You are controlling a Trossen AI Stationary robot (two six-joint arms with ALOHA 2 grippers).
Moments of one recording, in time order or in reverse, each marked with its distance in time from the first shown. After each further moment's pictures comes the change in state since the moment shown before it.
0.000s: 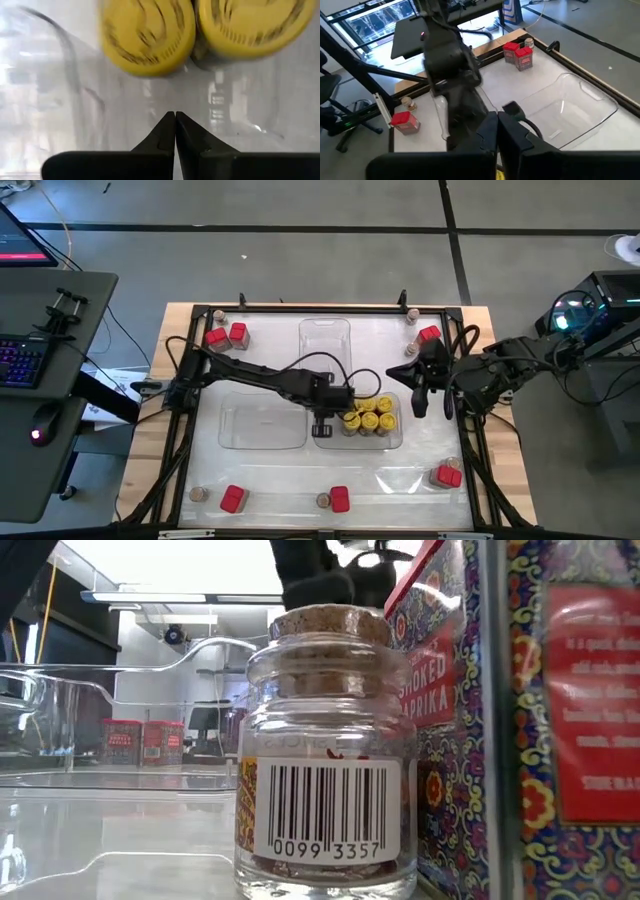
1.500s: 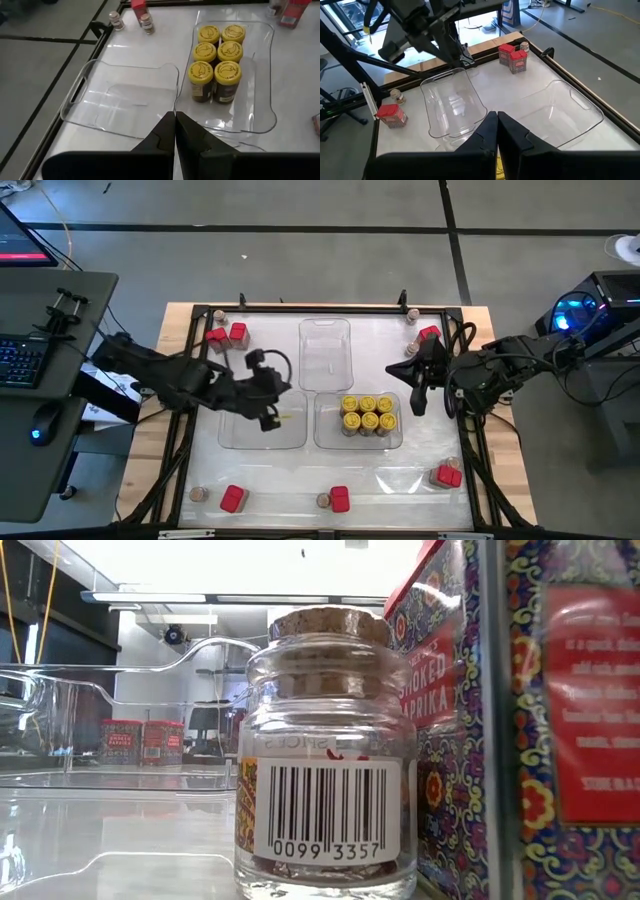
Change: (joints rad) left arm -0.256 -0.672 -0.274 -0.023 -0.469 -0.284; right arm -0.027 0.000 0.000 -0.008 -0.010 -0.108
